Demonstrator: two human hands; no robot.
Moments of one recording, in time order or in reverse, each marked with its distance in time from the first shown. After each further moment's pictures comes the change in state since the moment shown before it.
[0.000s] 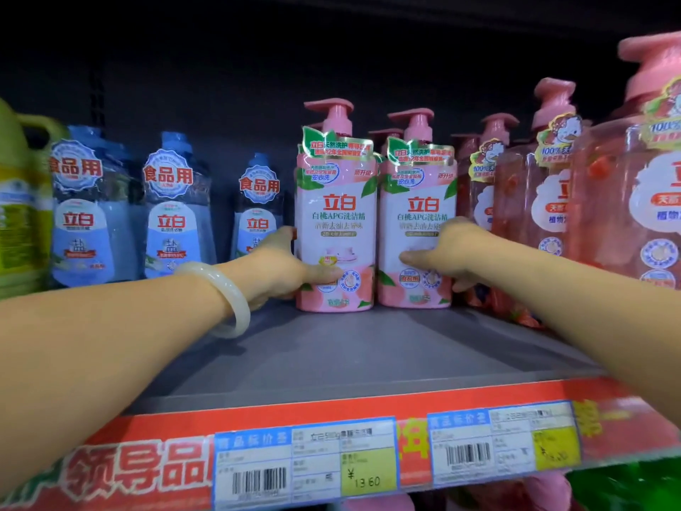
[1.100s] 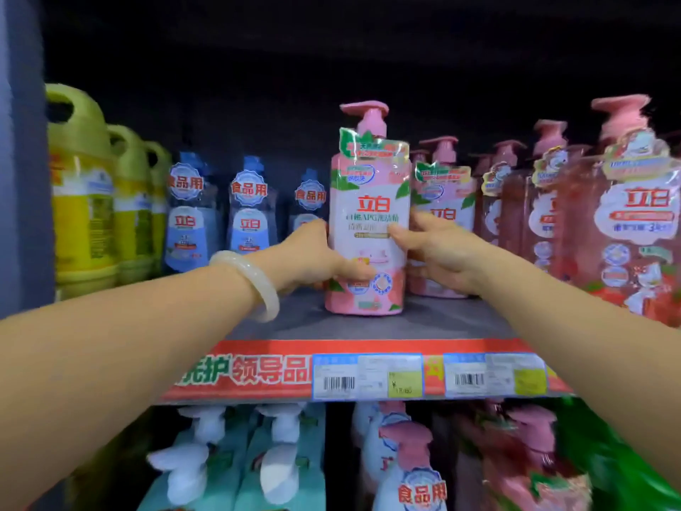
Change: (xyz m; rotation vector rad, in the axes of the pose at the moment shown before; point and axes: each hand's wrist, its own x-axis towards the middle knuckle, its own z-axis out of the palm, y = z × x) left_hand -0.095 0.039 -0.030 0.048 -0.099 0.116; right_hand -0.054 -0.034 0.014 1.050 -0.299 -0.330
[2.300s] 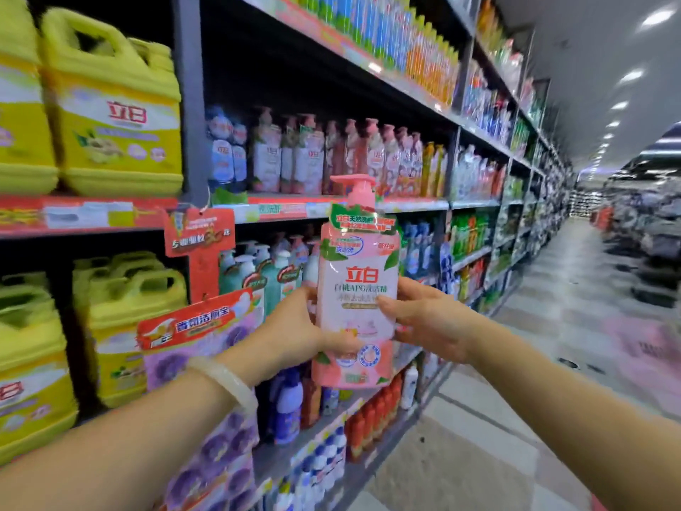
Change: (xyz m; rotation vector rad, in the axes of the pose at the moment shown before) left_hand -0.460 -0.095 -0.161 -0.441 -0.660 0.098; right_hand -0.454 -0.094 0.411 -0.052 0.566 0.384
